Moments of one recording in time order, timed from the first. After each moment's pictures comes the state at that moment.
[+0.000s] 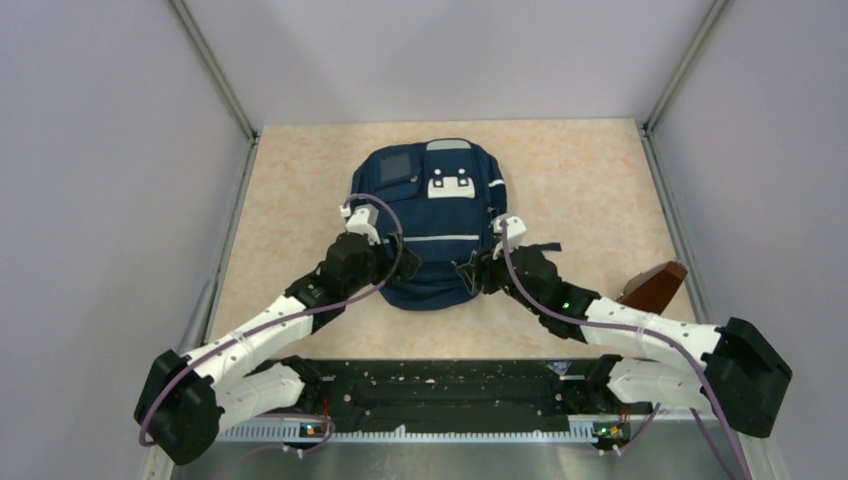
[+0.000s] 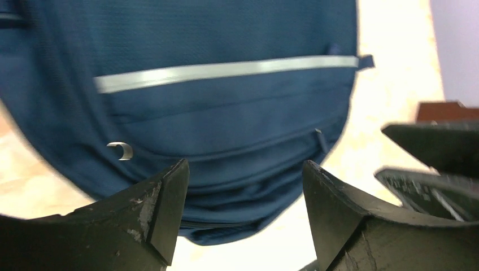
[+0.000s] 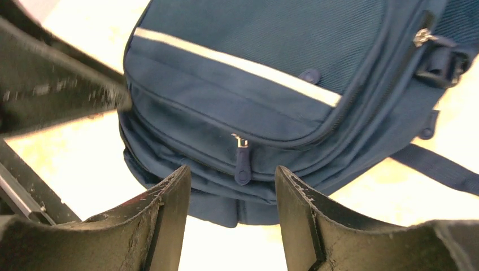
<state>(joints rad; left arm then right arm) -0.68 1.03 0.58 -0.02 -0.06 -0.67 0.88 1.07 0.52 0.24 0.22 0.37</state>
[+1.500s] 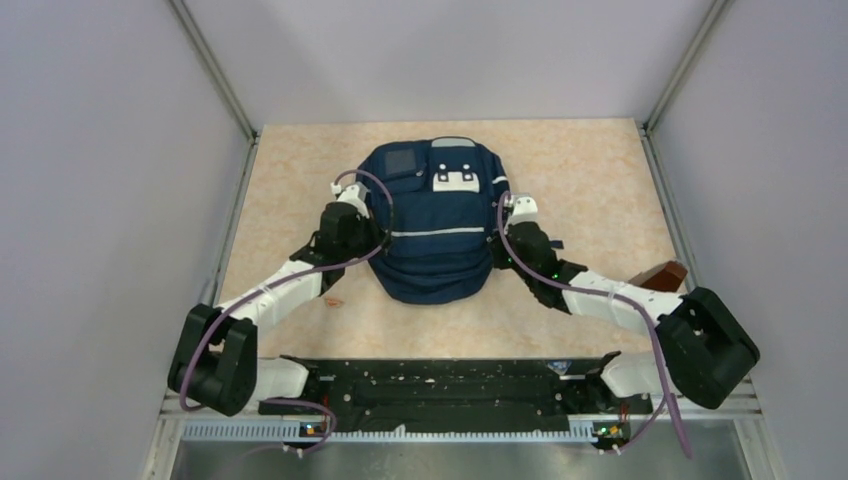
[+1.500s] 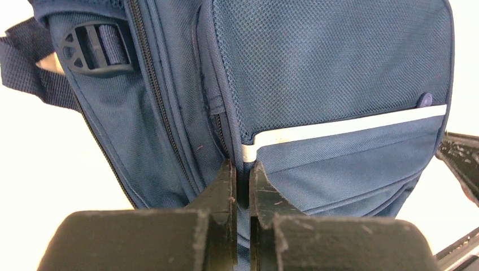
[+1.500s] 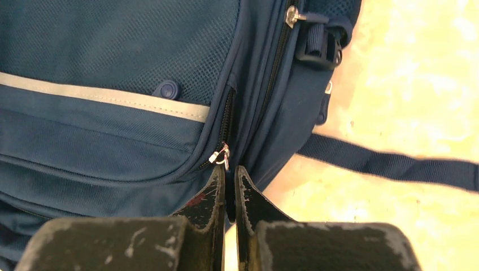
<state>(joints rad) -0.37 1.29 0.66 0.06 0.10 -0.55 0.71 1.31 0.60 0.20 0.35 0.36</state>
